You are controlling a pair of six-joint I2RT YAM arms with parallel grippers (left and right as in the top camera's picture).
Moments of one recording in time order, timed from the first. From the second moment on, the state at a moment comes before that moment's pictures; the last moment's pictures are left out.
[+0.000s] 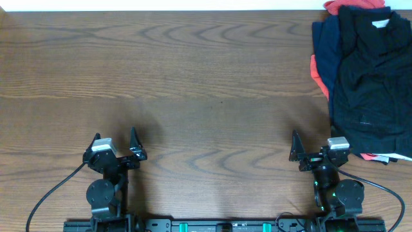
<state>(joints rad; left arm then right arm) 0.11 0.01 0.02 -0.11 0.02 -0.15 0.07 0.01 0.01 -0.07 -0.04 0.06</state>
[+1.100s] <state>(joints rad) 0.11 0.17 0.21 -0.16 0.03 -0.15 0.07 0.05 0.07 0.08 0.03 0.06</state>
